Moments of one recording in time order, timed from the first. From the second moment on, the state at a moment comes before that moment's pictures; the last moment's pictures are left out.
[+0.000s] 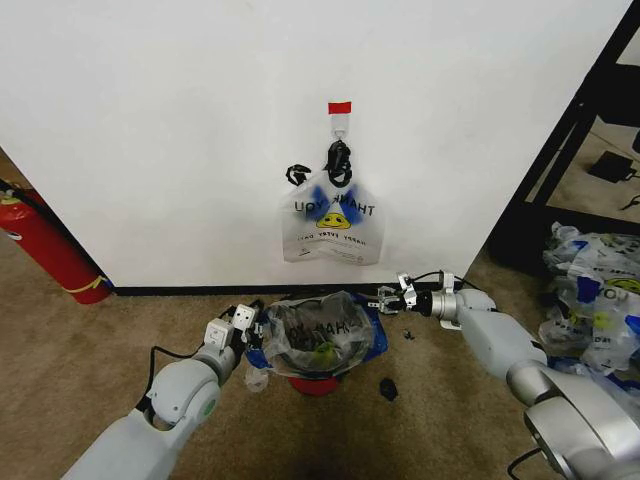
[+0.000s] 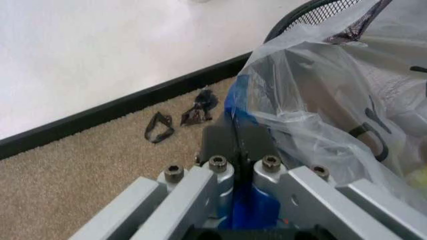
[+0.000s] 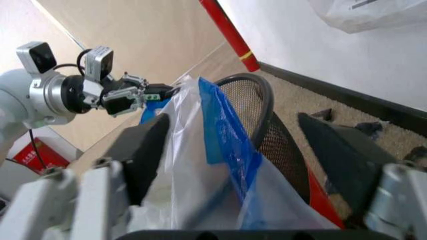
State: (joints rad) left arm 1.16 -0.97 -0.19 -1.95 -0.47 0.56 -0.15; right arm -0.34 1.22 0.03 0.46 0.63 -0.13 -1.54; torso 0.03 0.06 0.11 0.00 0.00
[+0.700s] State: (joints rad) left arm 1.16 -0.97 -0.19 -1.94 -0.47 0.55 -0.16; right arm -0.35 1.21 0.03 0.48 0.63 -0.08 -1.54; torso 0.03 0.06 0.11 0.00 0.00
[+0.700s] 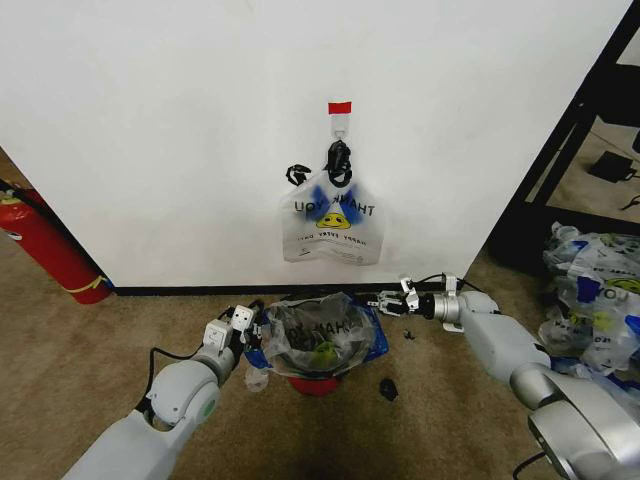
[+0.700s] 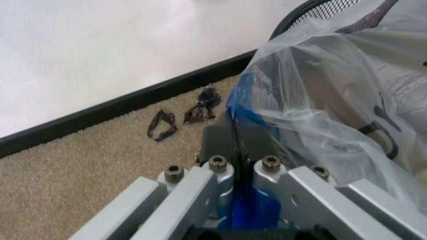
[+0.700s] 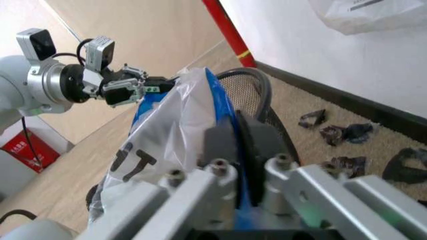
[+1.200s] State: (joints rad) left arm 1.15 -0.97 -0.19 -1.91 -0.47 0.50 -0.18; right arm -0.37 1.20 0.03 0.49 0.76 -0.01 -1.49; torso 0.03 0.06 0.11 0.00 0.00
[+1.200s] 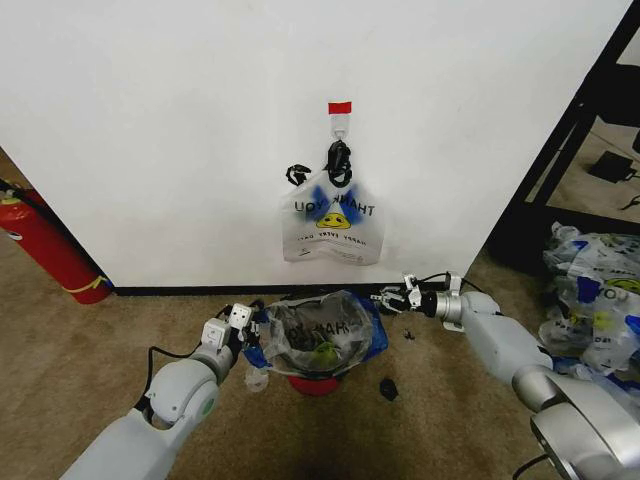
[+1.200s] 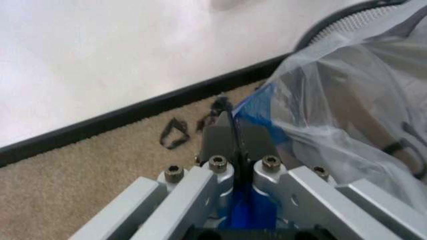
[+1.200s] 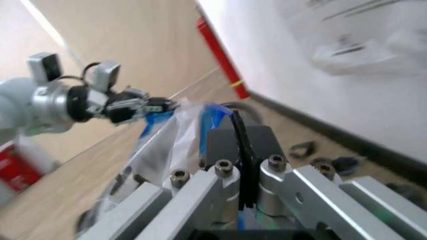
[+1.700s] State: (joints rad) left arm 1.08 -1.05 -0.19 -1.73 -0.43 0.40 -0.19; right arm -0.47 1.27 0.02 0.52 0.86 0.19 -1.18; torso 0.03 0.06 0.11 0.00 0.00
